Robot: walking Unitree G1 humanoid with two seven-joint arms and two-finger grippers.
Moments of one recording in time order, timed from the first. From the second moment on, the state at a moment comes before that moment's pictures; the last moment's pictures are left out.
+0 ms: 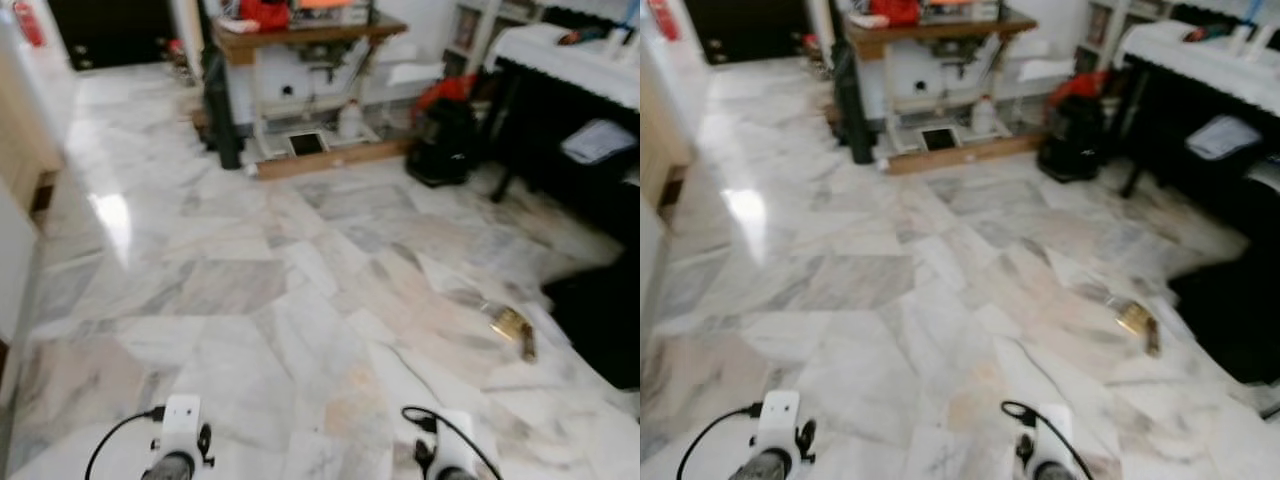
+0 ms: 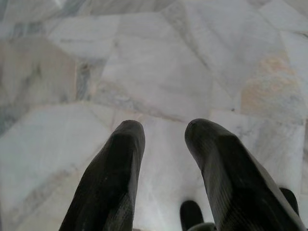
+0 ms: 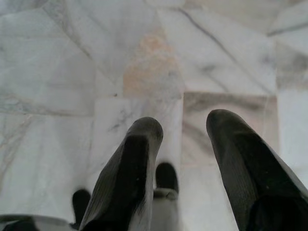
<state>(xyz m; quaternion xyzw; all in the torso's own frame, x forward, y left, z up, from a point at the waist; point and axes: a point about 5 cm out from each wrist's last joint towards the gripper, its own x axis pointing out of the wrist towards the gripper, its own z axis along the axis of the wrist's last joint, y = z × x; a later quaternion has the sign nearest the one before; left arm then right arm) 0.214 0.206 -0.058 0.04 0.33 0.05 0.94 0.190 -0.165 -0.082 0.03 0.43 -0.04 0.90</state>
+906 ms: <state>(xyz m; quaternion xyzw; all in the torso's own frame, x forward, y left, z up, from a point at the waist) 0.210 0.207 -0.060 0.04 0.34 0.05 0.94 0.187 -0.206 -0.079 0.01 0.43 -0.06 0.90</state>
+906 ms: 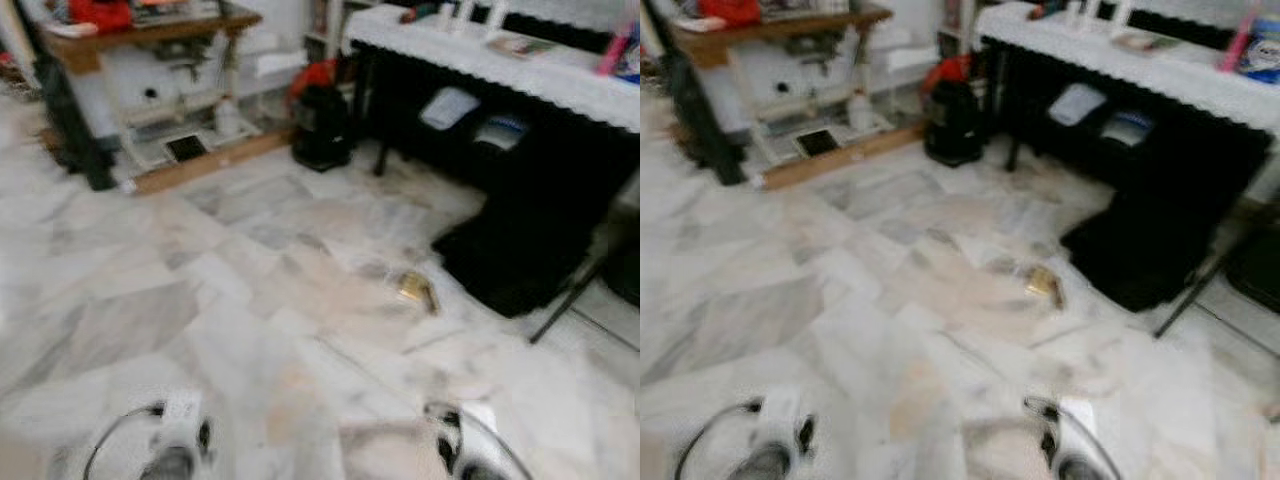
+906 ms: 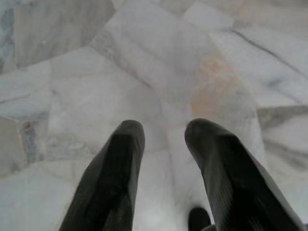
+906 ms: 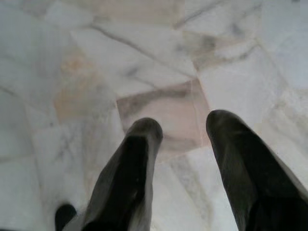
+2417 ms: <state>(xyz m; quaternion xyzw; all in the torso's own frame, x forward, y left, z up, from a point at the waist) 0.224 0.196 -0.052 0.04 0.31 0.04 0.95 0.190 -0.196 -0.078 0.02 0.42 -0.05 0.91</state>
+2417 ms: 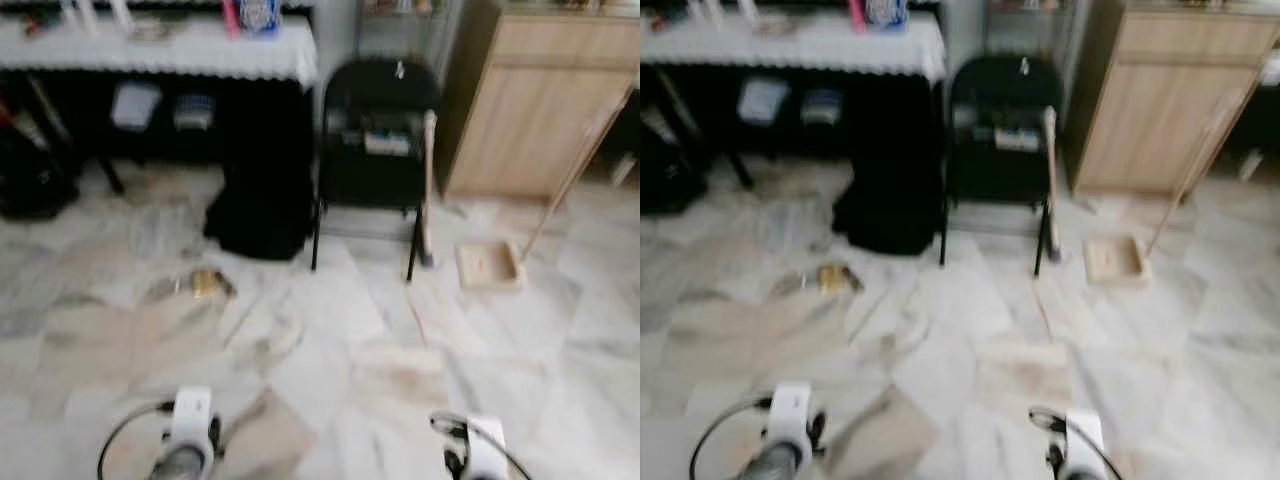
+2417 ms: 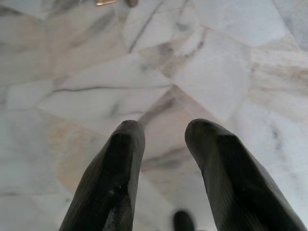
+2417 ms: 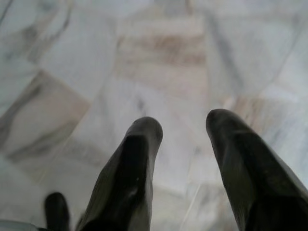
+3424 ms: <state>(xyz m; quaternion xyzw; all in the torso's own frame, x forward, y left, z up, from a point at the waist) 0.213 0.204 -0.058 0.05 0.33 0.04 0.94 0.181 -0.216 -0.079 0.02 0.43 -0.06 0.90</state>
